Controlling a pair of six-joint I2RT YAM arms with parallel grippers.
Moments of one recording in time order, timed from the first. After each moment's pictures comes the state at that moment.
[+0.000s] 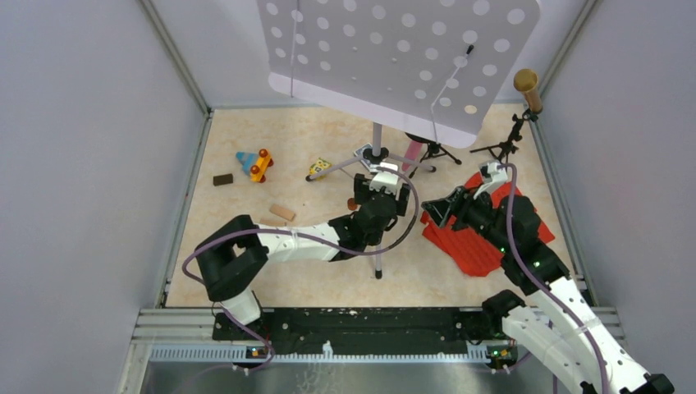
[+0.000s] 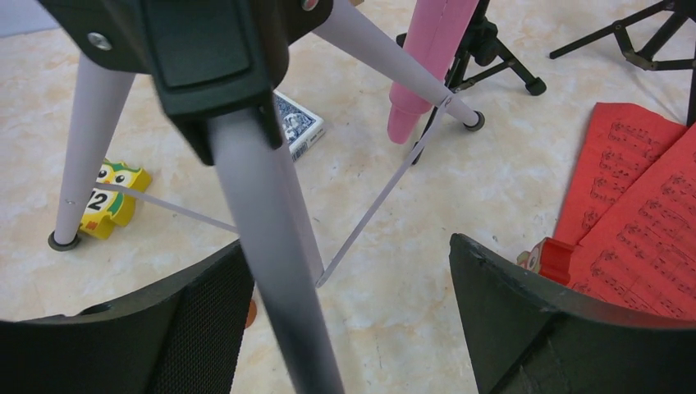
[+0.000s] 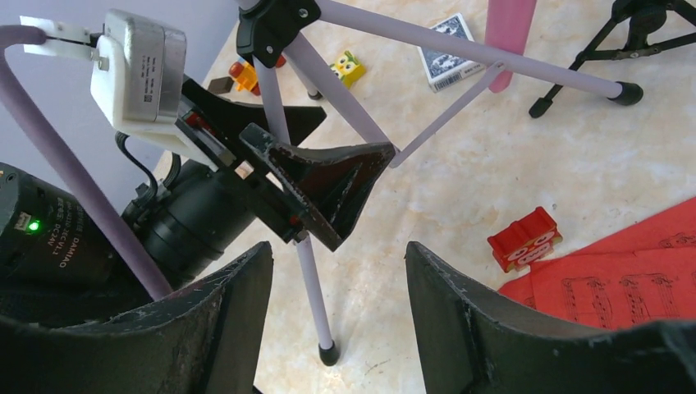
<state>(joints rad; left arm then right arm) -1.09 1.66 0.96 0.44 -0.79 -0.23 0.46 0.58 0.63 -0.25 -0.17 0.50</state>
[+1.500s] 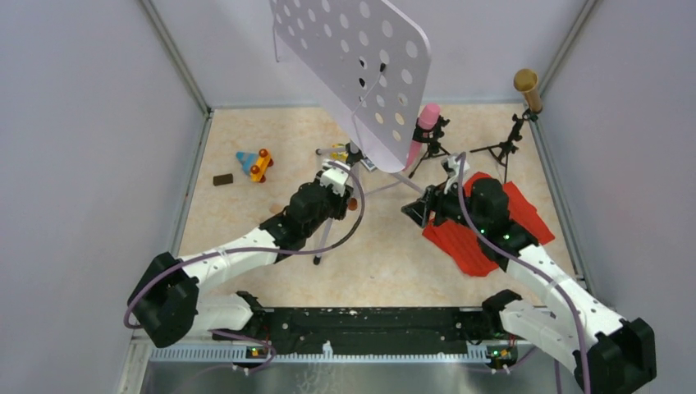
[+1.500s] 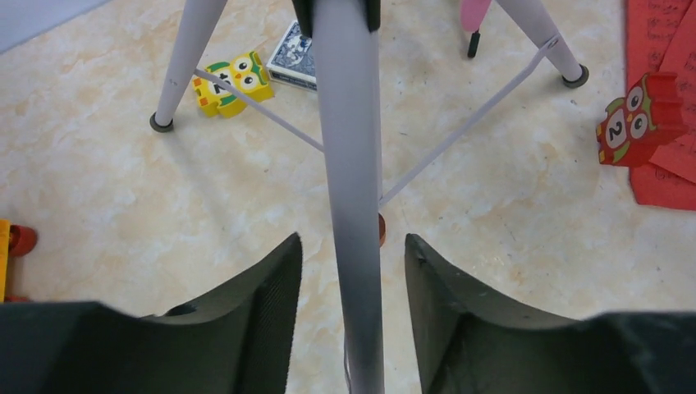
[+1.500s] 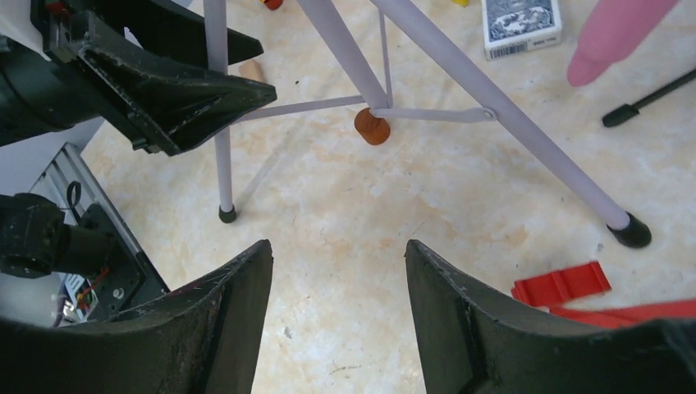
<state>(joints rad) -0.76 1.25 0.67 0.26 -0.23 -0.01 0.46 0.83 0.59 -0.06 -0.36 0.33</state>
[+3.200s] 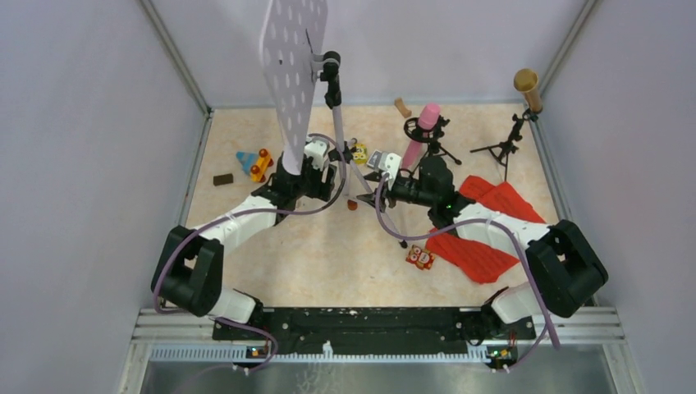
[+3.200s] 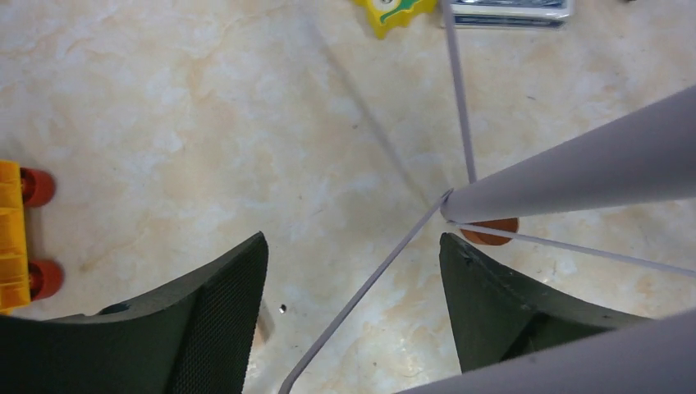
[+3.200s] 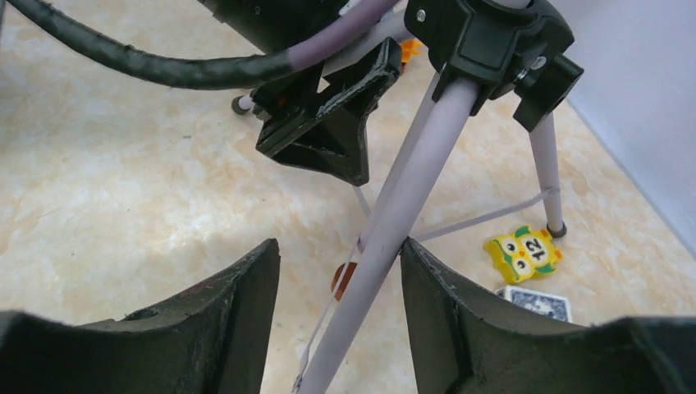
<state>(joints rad) -0.43 1.44 0.84 0.06 0.04 0.01 0.63 1.44 0.79 0.48 -0.58 -0.29</state>
